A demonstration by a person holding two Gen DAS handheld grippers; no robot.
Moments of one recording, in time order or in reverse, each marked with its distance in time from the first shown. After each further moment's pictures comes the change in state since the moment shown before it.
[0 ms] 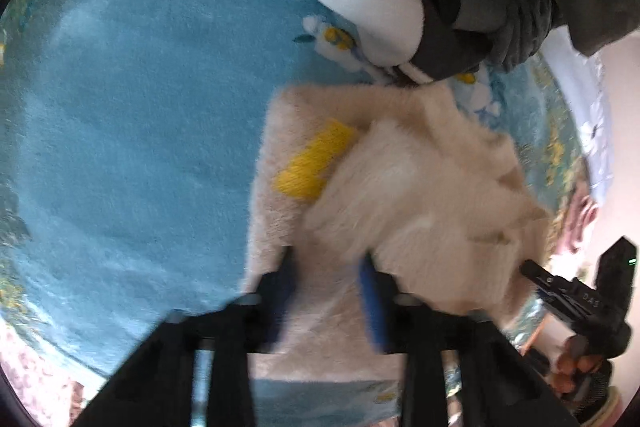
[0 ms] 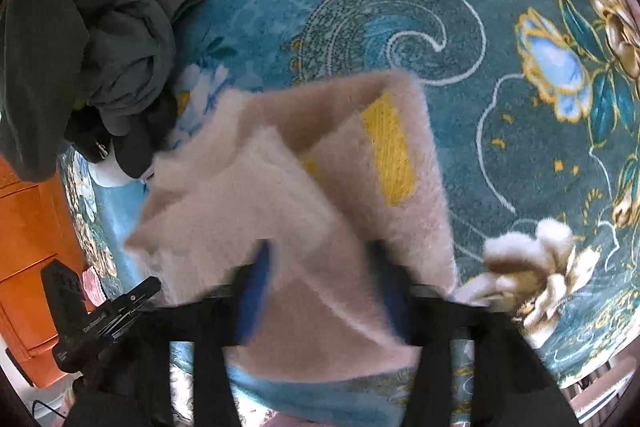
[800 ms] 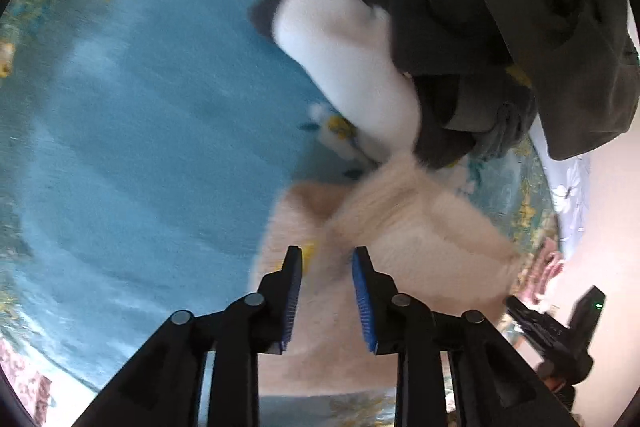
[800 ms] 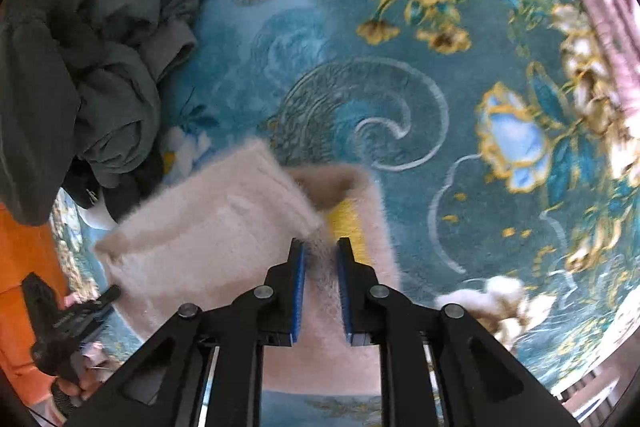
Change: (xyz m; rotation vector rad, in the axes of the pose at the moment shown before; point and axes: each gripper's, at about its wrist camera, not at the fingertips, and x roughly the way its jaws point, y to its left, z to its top) left arm -0.026 0.016 0.035 -0.130 -0.106 -0.076; right arm -0.038 -0.018 0.029 0.001 -0.132 -0.123
